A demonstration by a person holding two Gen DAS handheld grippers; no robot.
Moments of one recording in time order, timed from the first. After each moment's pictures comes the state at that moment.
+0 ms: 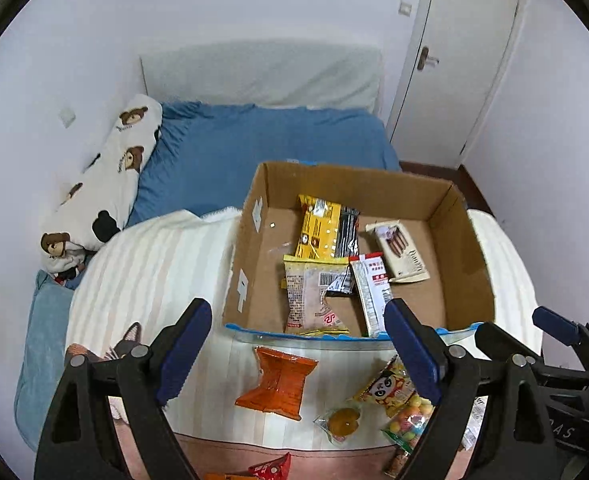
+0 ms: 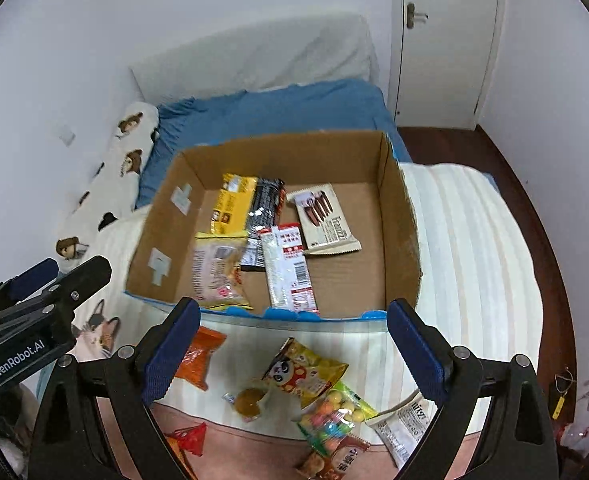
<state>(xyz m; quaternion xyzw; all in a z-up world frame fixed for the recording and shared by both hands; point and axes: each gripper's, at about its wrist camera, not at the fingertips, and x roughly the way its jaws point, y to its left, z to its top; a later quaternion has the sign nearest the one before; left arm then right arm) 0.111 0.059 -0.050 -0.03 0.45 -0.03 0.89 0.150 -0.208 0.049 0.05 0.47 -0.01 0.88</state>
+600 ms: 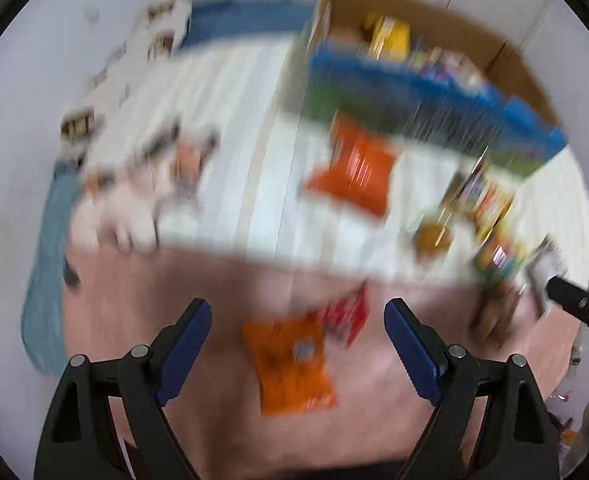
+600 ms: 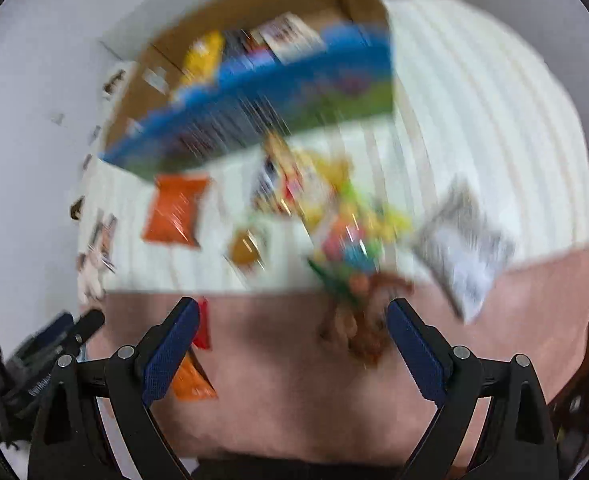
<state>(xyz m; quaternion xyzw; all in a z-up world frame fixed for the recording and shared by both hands) -0.011 0.122 -0.208 -0.03 0.62 0.02 0.78 0.035 -0.243 -0.099 0.18 0.62 -0.01 0.76</state>
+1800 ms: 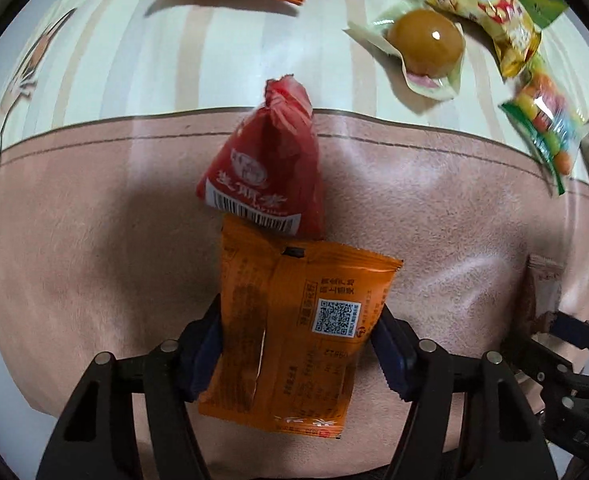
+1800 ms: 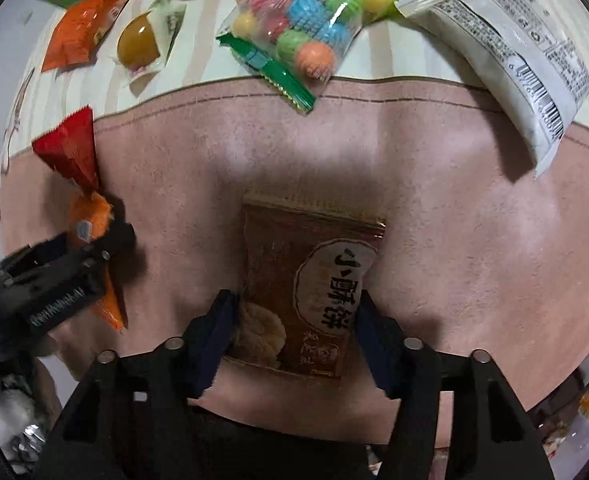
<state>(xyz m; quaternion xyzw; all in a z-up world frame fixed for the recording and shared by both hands) -0.051 0.016 -0.338 0.02 0.70 -0.03 0.71 -0.017 -0.220 -0.224 0.10 0.73 0.01 0.68</state>
